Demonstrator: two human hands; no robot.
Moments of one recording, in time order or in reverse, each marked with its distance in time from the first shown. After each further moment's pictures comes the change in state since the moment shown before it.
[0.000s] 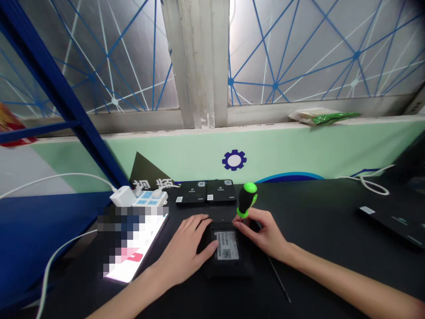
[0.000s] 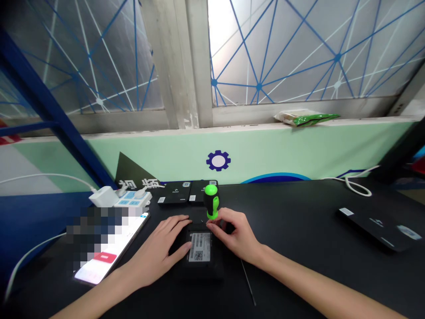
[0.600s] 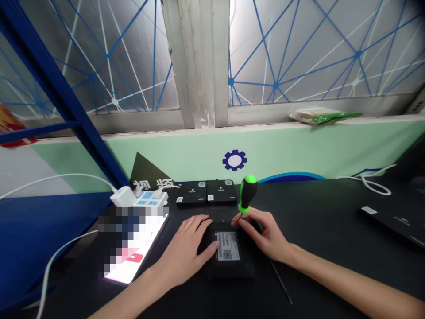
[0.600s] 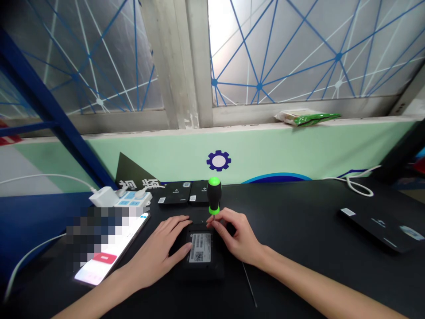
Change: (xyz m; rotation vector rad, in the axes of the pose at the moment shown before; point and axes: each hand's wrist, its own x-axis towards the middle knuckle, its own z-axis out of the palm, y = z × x) left_hand 0.000 0.001 -0.002 -0.004 -0.022 -0.010; right_hand -0.001 -0.006 -0.004 0.050 -0.038 0.019
